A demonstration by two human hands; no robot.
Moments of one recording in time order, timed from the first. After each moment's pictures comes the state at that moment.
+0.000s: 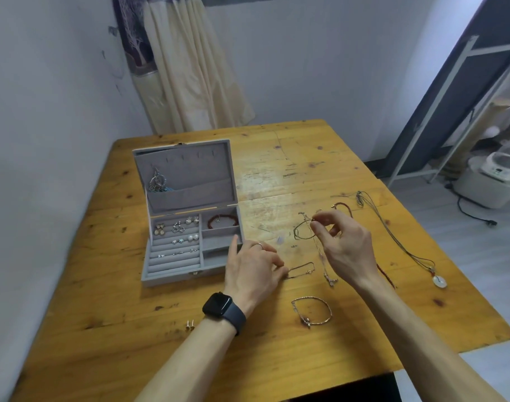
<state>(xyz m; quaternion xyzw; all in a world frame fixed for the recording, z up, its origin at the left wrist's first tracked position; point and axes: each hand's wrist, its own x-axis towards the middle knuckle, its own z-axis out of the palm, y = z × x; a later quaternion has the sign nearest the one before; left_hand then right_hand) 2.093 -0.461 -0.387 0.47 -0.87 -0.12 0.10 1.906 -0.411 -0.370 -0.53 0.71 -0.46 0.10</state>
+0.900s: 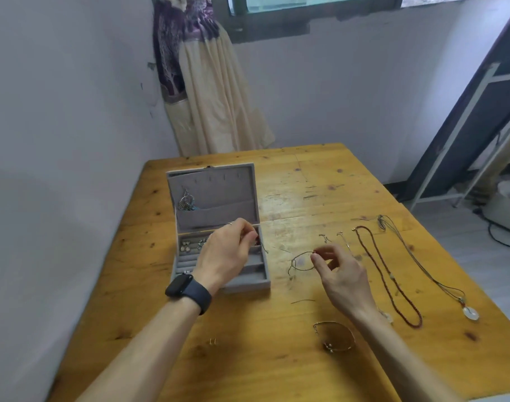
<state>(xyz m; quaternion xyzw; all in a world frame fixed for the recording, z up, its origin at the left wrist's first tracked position) 2.156 -0.520 -0.327 0.50 -0.82 -0.19 0.23 1.944 -0.414 -0.383 -0.50 0.71 -0.47 0.19</state>
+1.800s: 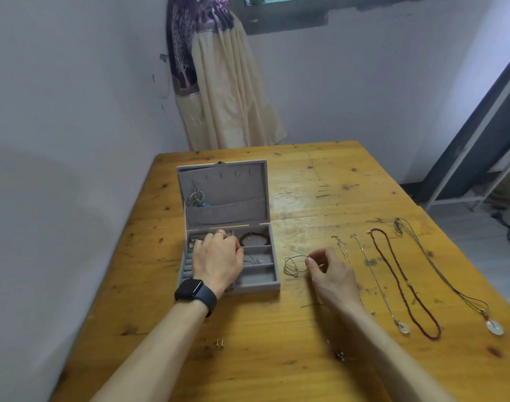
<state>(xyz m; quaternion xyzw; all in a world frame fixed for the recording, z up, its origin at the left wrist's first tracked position) 2.176 -0.537 -0.360 0.61 -0.79 0.02 0.05 1.961 -0.452 -0.413 -0.50 0.73 -0.40 0.23</state>
